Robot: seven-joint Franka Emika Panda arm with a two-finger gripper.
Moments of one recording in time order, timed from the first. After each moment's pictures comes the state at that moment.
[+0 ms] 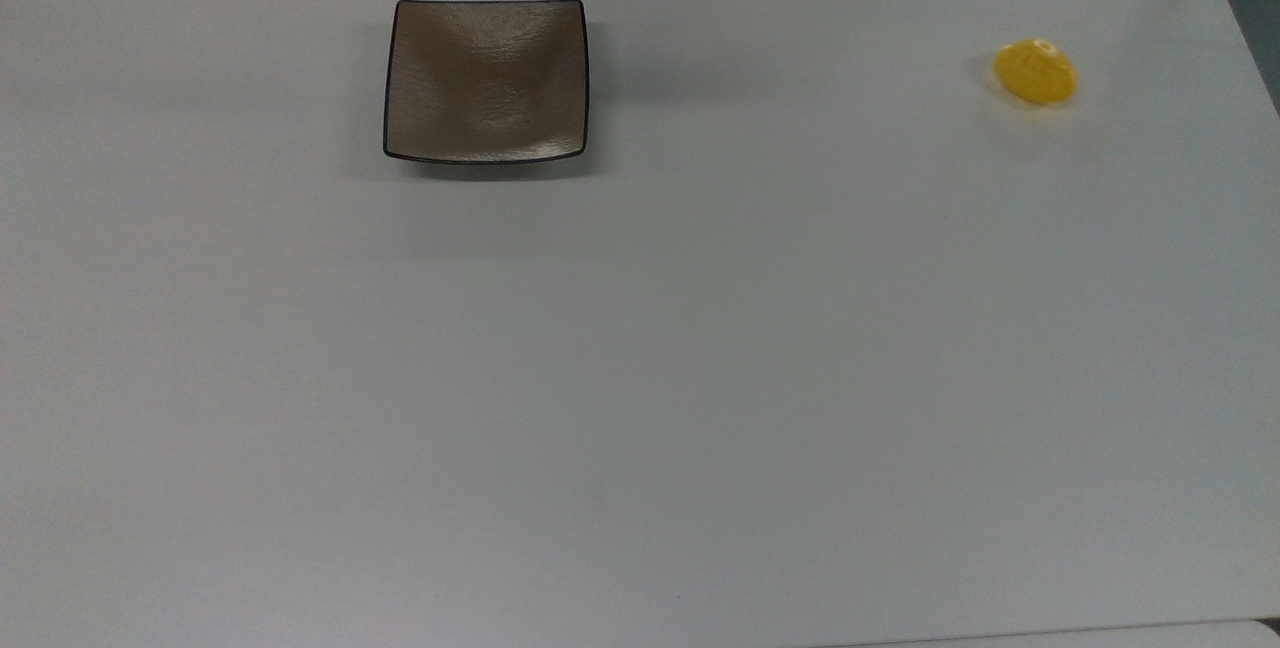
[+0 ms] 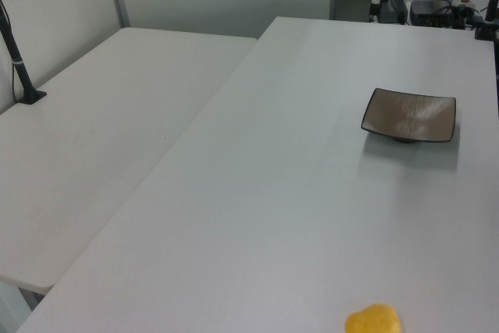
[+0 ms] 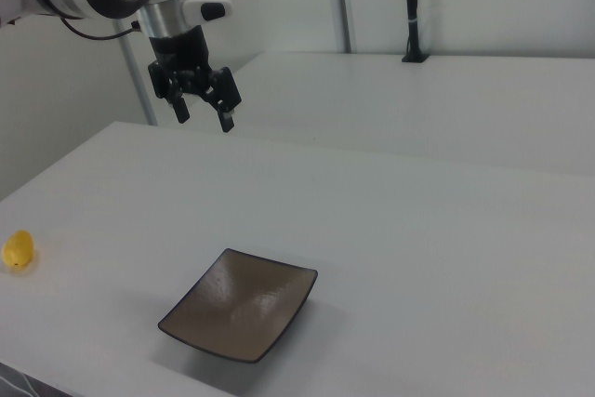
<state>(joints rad) 0.03 -0.04 0.03 -1.63 0.03 1.67 -0.01</state>
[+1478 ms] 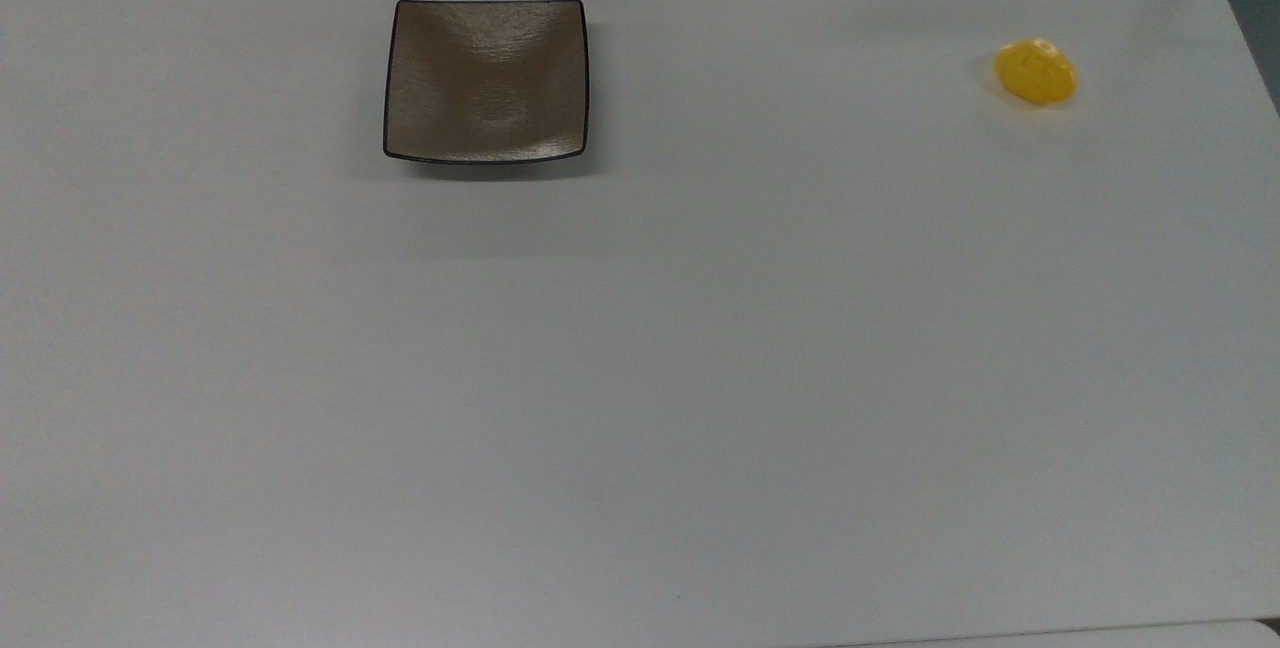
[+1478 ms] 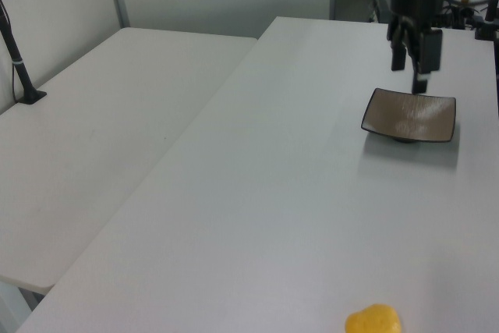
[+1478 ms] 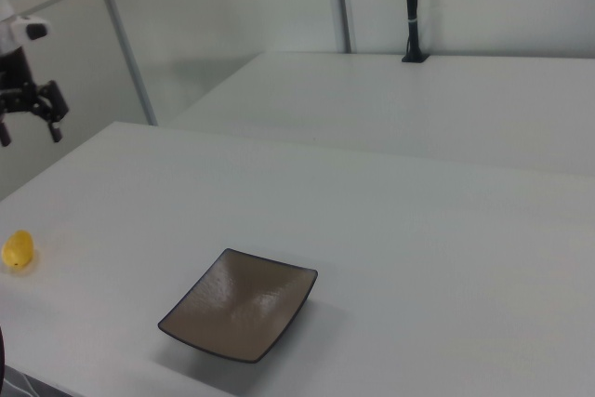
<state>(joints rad) 0.36 -0.07 0.27 -1.66 0.08 1.61 0.03</state>
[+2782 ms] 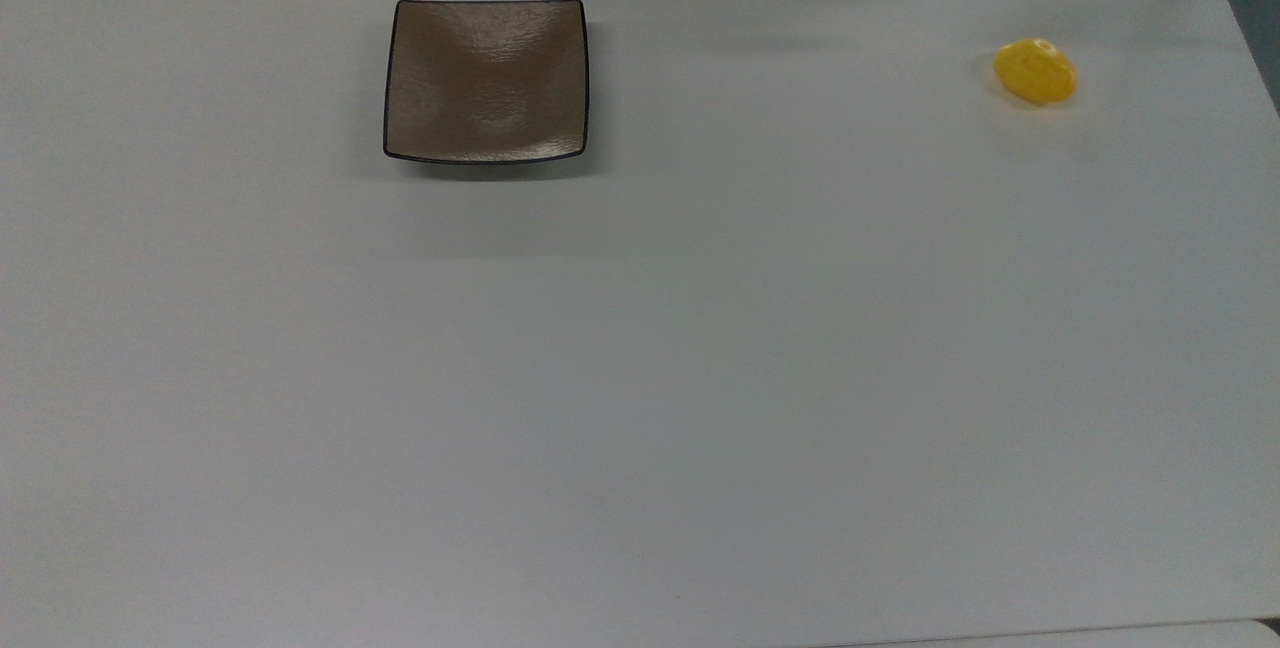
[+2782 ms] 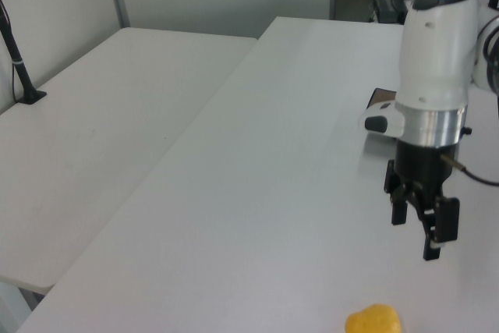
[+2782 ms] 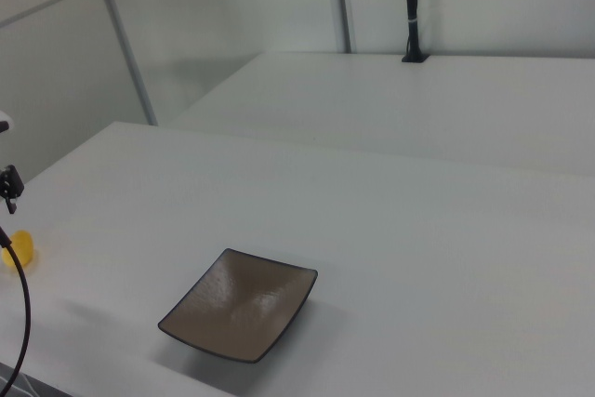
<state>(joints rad) 0.47 0.16 0.47 -1.84 0.11 2.11 0.17</state>
